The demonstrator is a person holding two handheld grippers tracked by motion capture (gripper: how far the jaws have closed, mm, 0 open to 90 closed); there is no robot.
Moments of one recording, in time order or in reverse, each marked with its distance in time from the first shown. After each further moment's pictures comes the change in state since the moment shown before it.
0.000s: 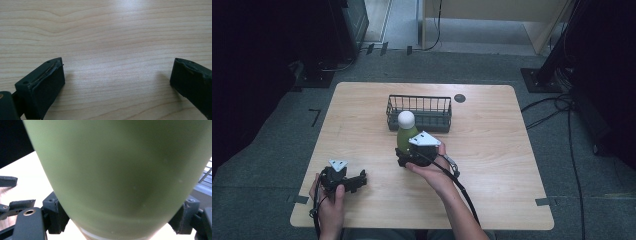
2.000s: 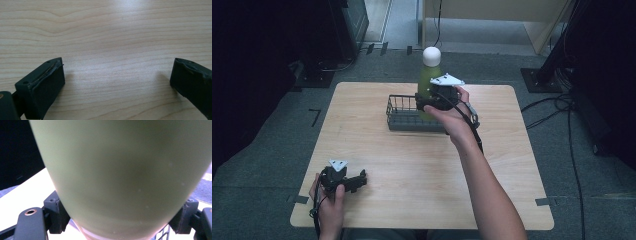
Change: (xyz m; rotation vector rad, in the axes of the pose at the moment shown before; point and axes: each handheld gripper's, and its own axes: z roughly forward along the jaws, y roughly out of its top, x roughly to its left) left arm 0.000 0.000 0.000 -0.001 0.000 0.001; right arm -0.087 0.134 -0.017 -0.073 -0.172 0.038
